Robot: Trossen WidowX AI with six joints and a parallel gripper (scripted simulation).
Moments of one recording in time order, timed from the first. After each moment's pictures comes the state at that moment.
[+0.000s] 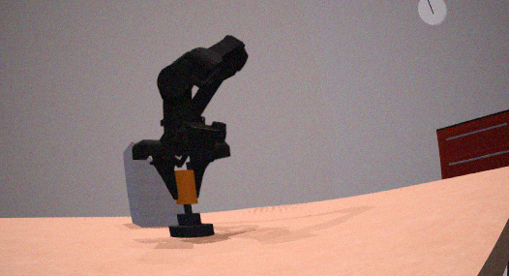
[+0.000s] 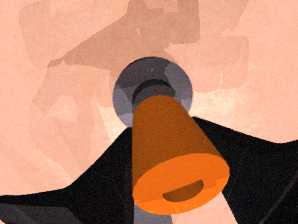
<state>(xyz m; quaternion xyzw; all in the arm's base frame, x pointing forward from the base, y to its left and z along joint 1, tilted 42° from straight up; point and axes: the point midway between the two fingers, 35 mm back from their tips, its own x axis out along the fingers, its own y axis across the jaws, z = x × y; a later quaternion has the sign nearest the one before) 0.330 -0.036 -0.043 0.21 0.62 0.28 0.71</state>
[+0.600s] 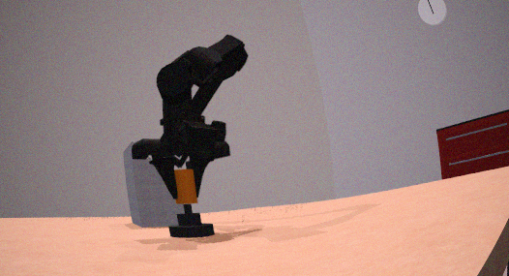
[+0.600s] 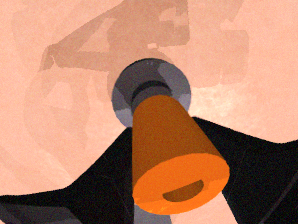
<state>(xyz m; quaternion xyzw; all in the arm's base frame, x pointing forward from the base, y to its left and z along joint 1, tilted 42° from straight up) 0.332 -0.037 -0.042 0.21 0.61 0.28 0.71</state>
